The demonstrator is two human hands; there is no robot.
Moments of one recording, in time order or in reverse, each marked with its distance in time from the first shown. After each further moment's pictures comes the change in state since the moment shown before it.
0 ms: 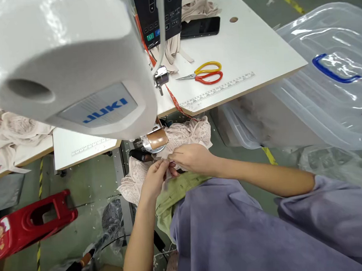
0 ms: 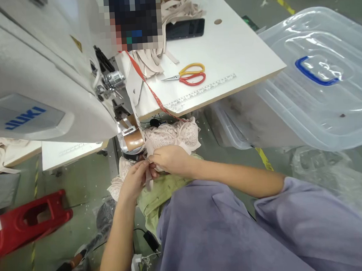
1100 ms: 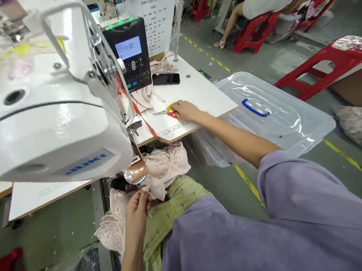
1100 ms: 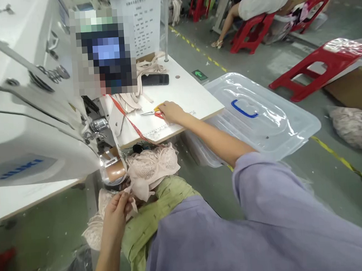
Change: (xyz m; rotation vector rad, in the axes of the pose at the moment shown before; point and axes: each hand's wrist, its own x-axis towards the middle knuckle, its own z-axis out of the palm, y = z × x) left_hand 0.004 -0.016 -0.005 -0.259 0.167 0.076; right_hand 0.054 0.221 -0.122 -0.402 -0.016 0.625
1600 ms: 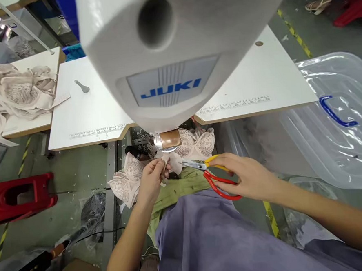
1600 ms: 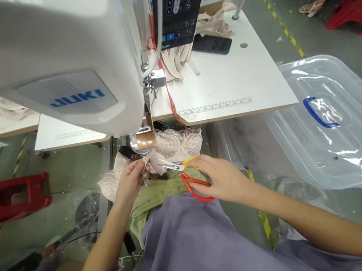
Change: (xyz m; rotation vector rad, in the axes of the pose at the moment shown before) left_hand -0.012 0.011 -0.007 -0.263 -0.005 -0.083; right_hand -0.229 -0.105 -0.012 0.447 -0.316 -0.351
